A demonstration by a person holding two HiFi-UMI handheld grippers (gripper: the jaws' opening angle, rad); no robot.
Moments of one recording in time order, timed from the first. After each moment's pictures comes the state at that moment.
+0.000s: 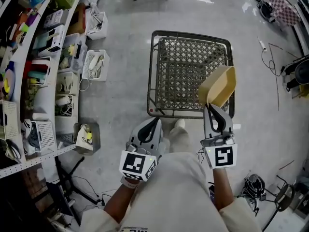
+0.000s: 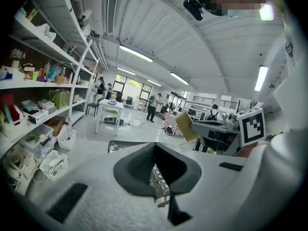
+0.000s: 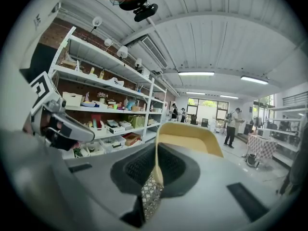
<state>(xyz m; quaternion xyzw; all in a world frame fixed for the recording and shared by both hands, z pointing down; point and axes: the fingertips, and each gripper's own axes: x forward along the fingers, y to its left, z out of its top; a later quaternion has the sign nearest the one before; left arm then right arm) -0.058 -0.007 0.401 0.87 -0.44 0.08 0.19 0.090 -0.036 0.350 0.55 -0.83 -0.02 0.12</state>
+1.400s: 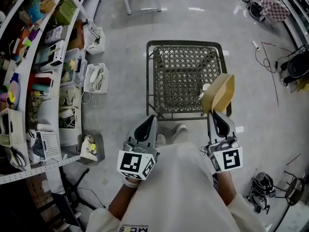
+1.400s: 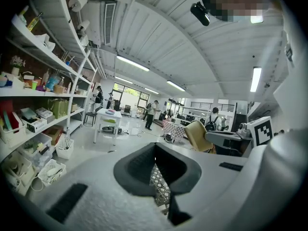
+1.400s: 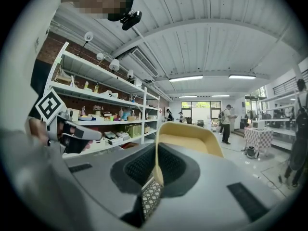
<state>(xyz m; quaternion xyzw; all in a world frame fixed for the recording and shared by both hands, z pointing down) -0.062 0.003 0.361 0.88 -0.45 0.04 0.15 0.124 0.023 0.331 0.58 -0.81 0.01 0.07</state>
